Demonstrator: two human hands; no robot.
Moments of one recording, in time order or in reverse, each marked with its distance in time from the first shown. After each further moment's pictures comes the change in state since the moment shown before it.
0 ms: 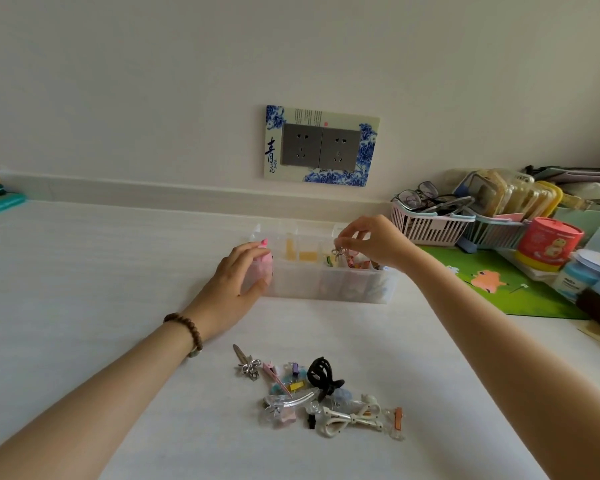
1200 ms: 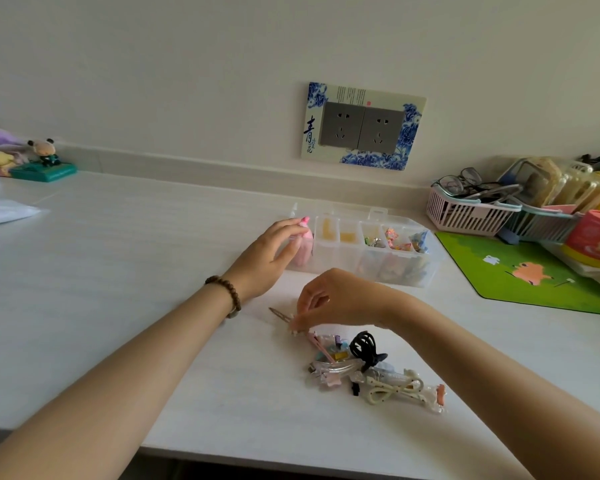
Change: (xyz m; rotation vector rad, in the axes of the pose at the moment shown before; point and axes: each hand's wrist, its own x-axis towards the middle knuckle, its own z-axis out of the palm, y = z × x) left_hand -0.003 -0.003 -0.013 -0.181 -0.047 -0.018; right_hand -0.081 -0.099 0.076 0.128 -0.586 -0.008
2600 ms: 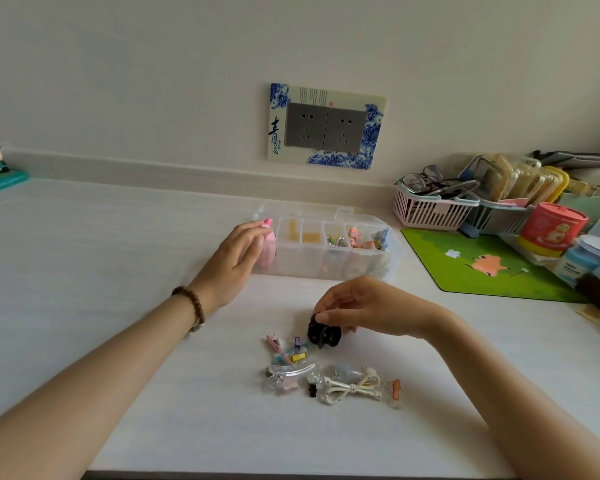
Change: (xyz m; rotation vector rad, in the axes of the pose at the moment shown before) left_hand 0.004 -0.007 0.015 -0.063 0.101 0.050; right_hand -0.048 0.067 -0.032 0.209 0.023 -0.066
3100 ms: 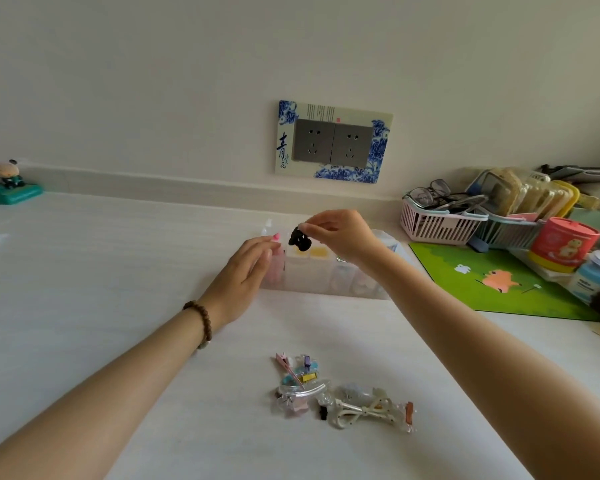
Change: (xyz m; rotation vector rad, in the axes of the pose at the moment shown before) left_hand 0.001 0.003 -0.002 -0.024 -0.004 -0.023; right_hand 0.098 -0.033 -0.040 -0.048 0.576 -0.102
